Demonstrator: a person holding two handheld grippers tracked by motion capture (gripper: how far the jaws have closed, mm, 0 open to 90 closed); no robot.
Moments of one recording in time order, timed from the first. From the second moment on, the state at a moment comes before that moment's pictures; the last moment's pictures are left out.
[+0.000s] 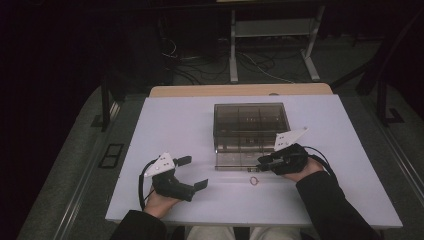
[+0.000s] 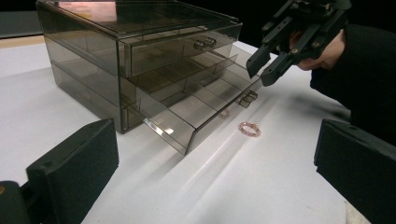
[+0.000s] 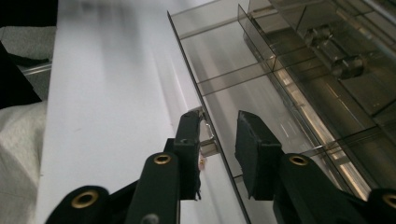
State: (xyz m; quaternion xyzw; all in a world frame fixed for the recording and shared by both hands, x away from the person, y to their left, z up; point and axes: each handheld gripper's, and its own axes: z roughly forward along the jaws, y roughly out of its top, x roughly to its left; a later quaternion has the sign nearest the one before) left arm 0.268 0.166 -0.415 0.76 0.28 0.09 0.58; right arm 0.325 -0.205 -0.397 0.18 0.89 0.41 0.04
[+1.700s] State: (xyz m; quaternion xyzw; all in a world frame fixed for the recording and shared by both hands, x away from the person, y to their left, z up) left arm 0.268 0.167 -0.415 0.76 0.28 0.09 0.58; right arm 0.279 -0.198 -0.398 0.22 0.88 0.41 0.01
